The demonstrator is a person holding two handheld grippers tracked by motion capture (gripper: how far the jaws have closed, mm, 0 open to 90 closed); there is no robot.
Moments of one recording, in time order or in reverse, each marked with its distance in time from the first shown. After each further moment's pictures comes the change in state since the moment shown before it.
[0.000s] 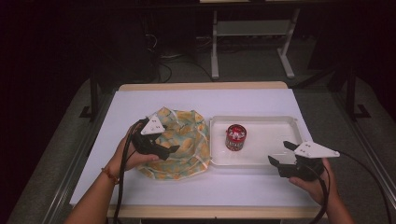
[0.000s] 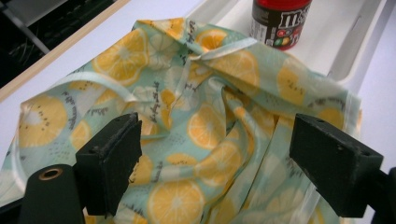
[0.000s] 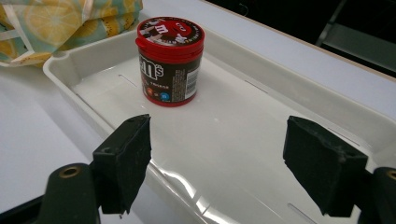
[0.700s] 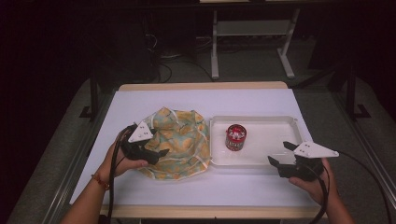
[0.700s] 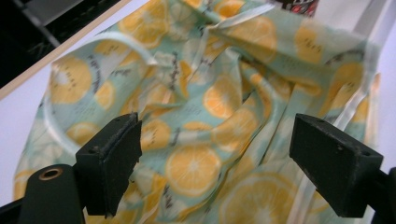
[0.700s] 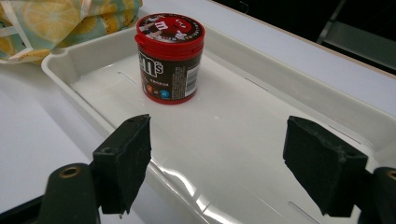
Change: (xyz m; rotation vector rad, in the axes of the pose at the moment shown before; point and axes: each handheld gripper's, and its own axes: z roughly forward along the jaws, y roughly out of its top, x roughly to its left) left arm 0.006 -0.031 -0.015 -0.009 0.040 -0.011; right arm 0.000 0.000 0.001 0.006 0.002 -0.003
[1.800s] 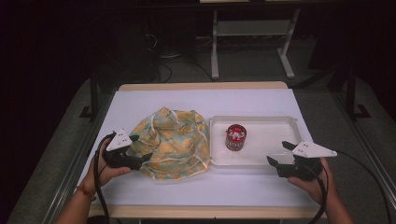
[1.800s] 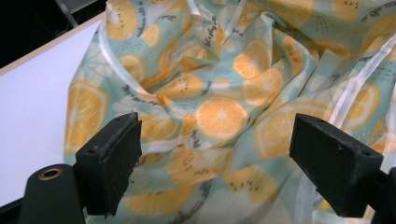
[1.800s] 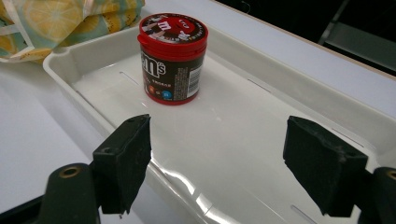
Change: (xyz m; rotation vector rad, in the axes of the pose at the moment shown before) left arm 0.015 -0.050 -0.028 -0.038 0.073 -0.096; right arm 0.002 0.001 0.002 0.004 0.004 -0.014
